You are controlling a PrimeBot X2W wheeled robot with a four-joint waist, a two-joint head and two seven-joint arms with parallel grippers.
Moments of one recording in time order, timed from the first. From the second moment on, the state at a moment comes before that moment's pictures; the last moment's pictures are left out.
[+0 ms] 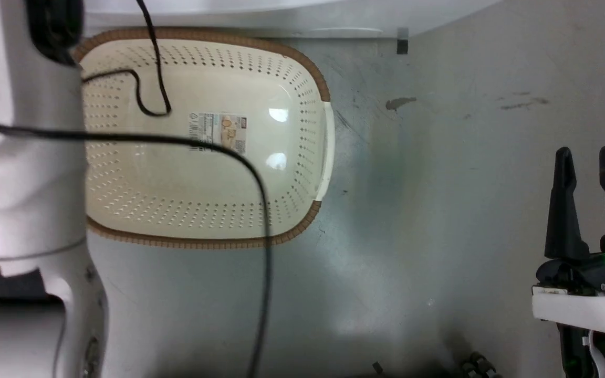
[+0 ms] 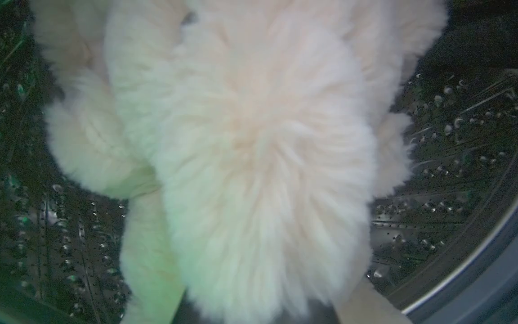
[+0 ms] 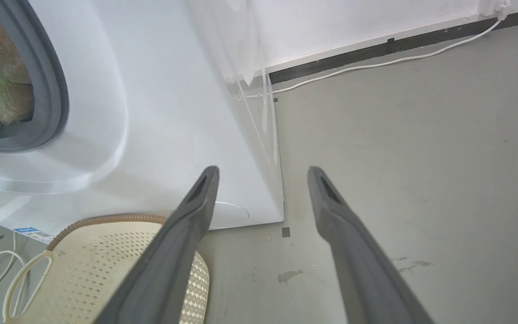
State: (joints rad) left arm -1.21 0.16 -0.01 0.36 -0.11 -0.13 -0.26; right arm -0.13 -0.05 -0.05 -0.22 0.39 0.13 -0.26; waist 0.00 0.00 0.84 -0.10
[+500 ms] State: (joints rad) left arm -1.45 0.27 -0.05 0.52 -0.11 -0.13 -0.26; right arm -0.12 -0.05 -0.03 -0.23 0.42 0.13 -0.26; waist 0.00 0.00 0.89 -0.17
